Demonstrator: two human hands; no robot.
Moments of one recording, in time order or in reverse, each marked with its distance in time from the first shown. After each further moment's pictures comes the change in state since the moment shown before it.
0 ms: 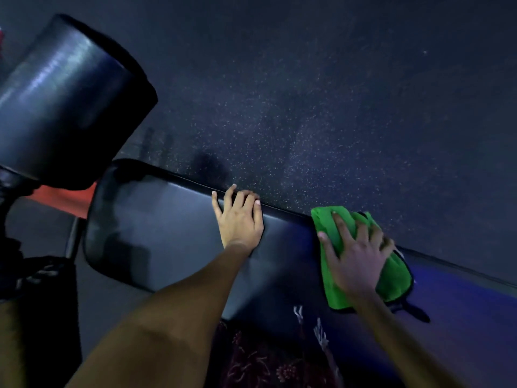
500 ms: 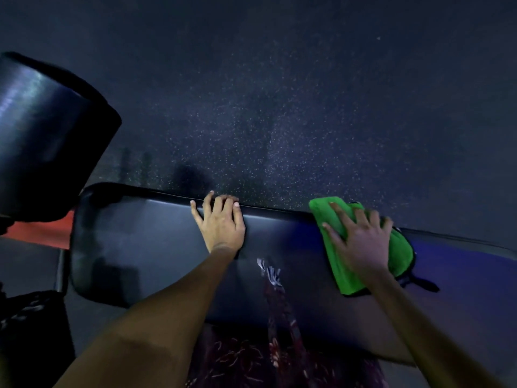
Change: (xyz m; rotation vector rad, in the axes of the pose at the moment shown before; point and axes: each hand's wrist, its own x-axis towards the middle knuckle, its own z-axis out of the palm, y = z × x) left_hand -0.001 -0.004 0.001 0.016 -0.018 0.013; right_hand 0.000 0.044 -0.006 -0.111 -0.081 -0.054
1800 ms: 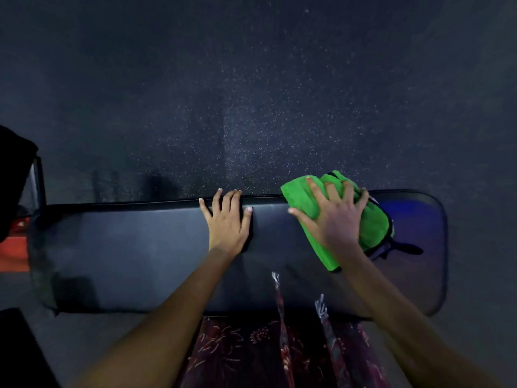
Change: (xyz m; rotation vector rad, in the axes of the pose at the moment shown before) left_hand -0.068 0.137 0.026 0.111 -0.201 0.362; right_hand -0.032 0.109 0.005 0.135 0.097 0.142
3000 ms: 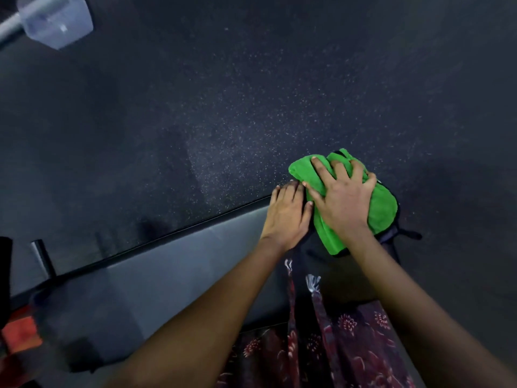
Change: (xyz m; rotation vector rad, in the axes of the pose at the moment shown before) left_hand 0.018 0.239 0.015 -0.044 -0.368 0.502; right_hand -0.009 0.143 -0.012 0.118 0.139 0.274
